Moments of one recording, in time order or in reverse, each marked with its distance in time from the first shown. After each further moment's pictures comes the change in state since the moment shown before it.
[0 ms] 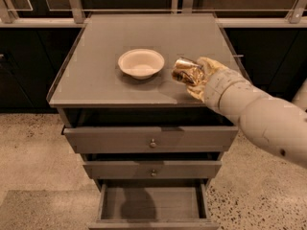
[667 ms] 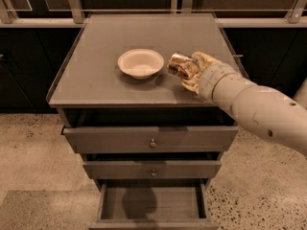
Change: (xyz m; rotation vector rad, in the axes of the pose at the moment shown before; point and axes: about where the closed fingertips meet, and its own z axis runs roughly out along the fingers) arm -0.001 -0.002 0.041 -0.007 -0.042 0.037
